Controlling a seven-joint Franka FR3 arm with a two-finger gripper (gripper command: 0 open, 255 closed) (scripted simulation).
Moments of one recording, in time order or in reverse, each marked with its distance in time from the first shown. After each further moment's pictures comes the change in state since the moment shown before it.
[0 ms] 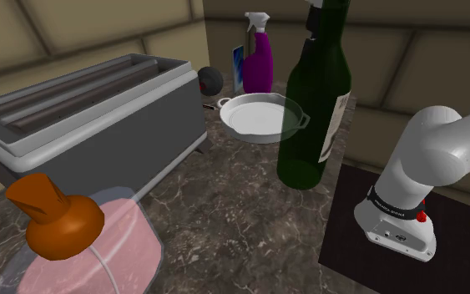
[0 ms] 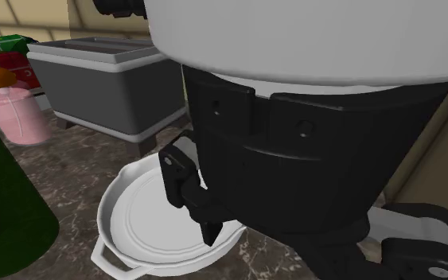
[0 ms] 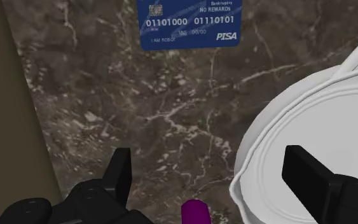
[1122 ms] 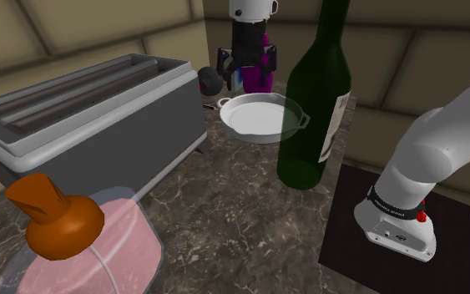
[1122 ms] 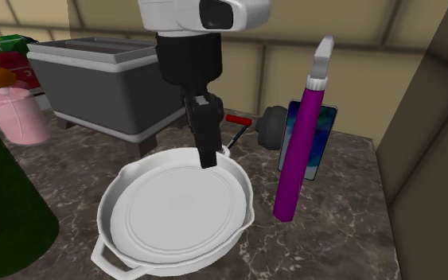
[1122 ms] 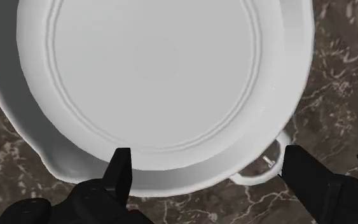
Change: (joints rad) arm -0.162 0.402 0.442 0.309 0.144 0.087 1.003
